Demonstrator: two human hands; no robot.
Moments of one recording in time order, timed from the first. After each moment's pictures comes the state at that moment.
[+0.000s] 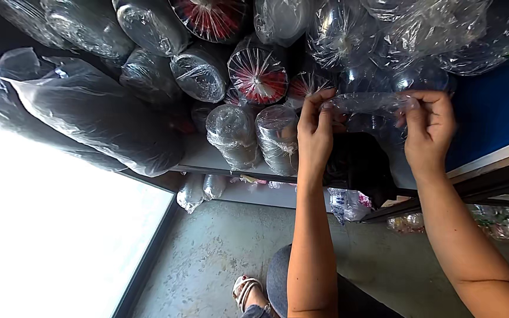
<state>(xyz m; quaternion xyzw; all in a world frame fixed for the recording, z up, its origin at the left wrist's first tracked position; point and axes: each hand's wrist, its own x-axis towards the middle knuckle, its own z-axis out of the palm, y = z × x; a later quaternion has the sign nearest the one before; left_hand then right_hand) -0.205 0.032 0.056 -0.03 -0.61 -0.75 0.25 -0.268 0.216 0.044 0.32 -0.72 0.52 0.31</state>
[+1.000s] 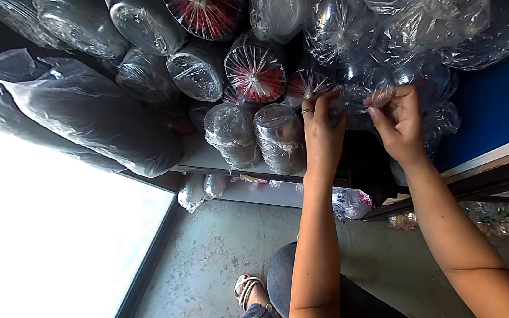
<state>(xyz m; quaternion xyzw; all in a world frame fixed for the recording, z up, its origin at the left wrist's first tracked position) -0.219 0.043 0.044 0.01 -0.79 -0.50 0.37 -0.277 0.195 0.041 0.43 -0.69 0.54 0.21</state>
